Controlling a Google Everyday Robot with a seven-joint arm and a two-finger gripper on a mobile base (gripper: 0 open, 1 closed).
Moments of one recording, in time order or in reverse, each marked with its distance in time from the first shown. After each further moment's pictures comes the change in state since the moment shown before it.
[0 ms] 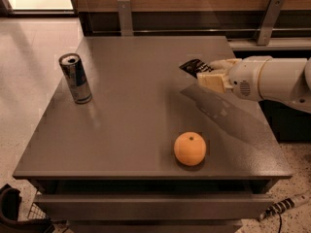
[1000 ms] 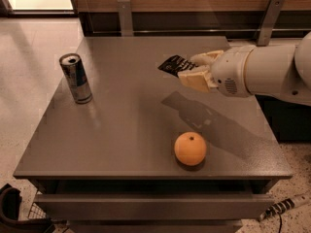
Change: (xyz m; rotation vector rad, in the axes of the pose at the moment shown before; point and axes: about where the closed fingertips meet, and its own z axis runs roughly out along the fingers) arm -0.037 0.059 -0.002 -0.085 0.021 -0.157
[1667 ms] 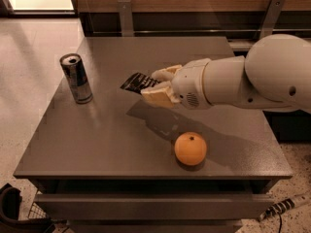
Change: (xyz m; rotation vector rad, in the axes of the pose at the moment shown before) arm -0.011 0.080 0.053 -0.200 -0.008 -0.055
